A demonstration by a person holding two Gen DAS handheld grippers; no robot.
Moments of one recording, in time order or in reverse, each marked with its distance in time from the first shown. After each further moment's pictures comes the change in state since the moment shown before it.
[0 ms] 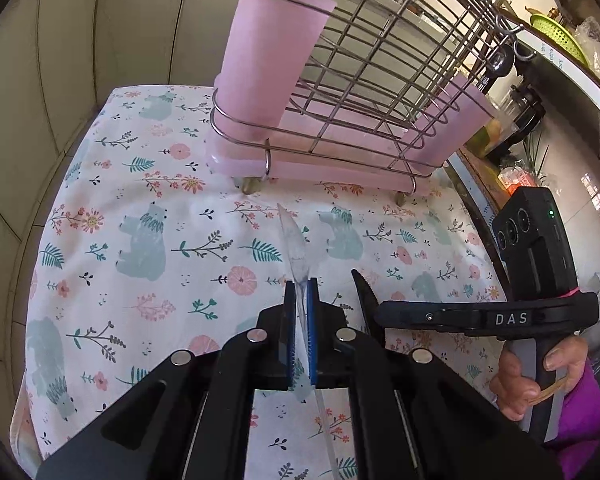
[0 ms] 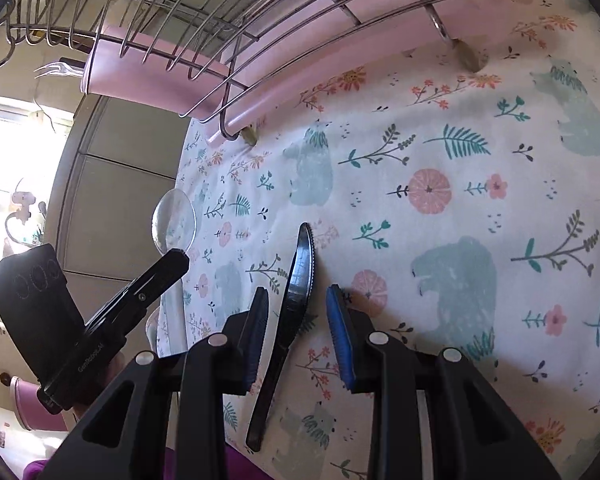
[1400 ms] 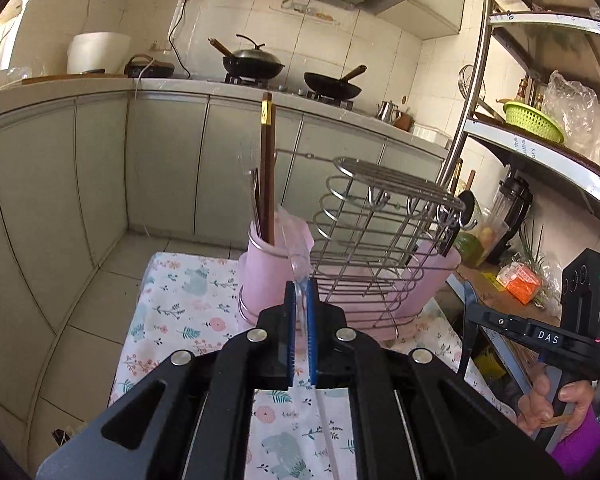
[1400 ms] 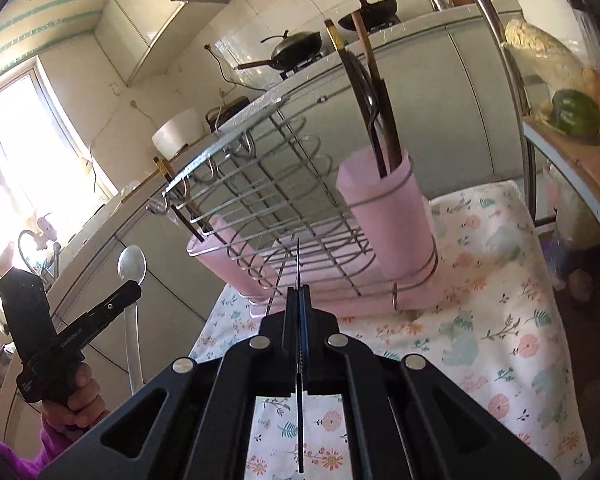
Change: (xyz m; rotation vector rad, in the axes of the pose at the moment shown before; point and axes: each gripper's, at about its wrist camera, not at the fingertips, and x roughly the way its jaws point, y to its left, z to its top) left arm -0.107 -0.036 0.048 0.060 -0.487 0.109; right arm -0.162 0.034 -0.006 -0.269 -0.644 -0.050
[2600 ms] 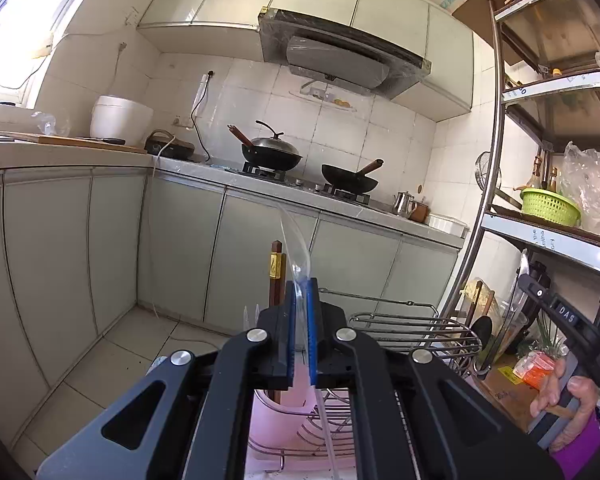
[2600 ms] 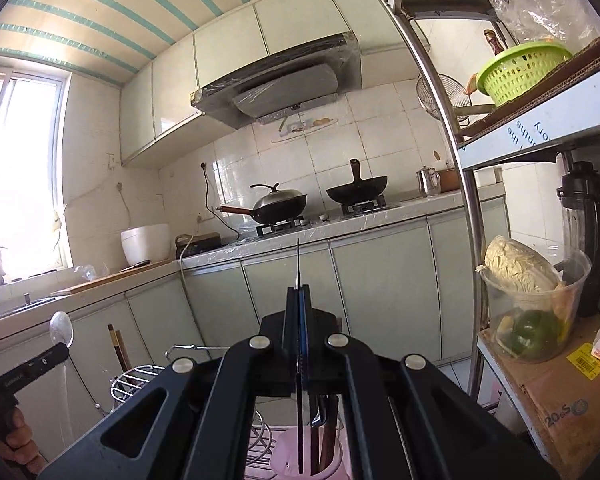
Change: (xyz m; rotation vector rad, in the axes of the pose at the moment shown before) left arm 0.009 -0.001 0.063 -0.042 -0.322 0.061; right arm -0.025 0.022 0.114 -0.259 -0.546 -0.193
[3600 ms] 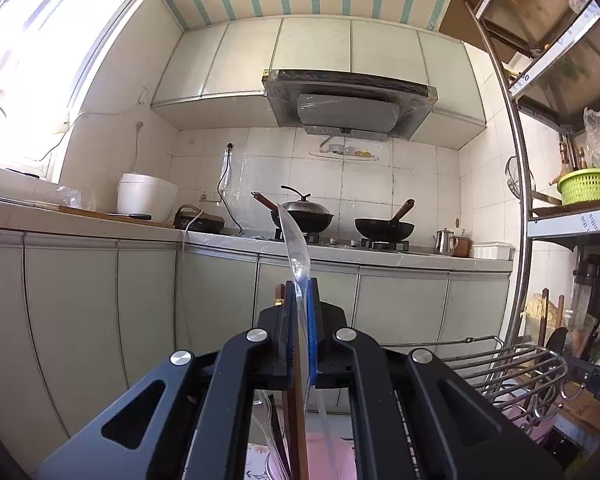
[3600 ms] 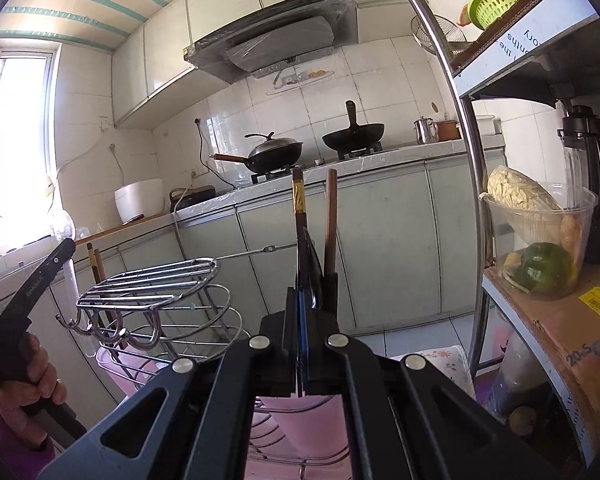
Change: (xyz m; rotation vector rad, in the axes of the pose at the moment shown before) left arm 0.053 -0.029 -0.026 0.154 -0.268 0.171; right arm 0.016 -0.007 -0.075 0.017 0.149 -0.005
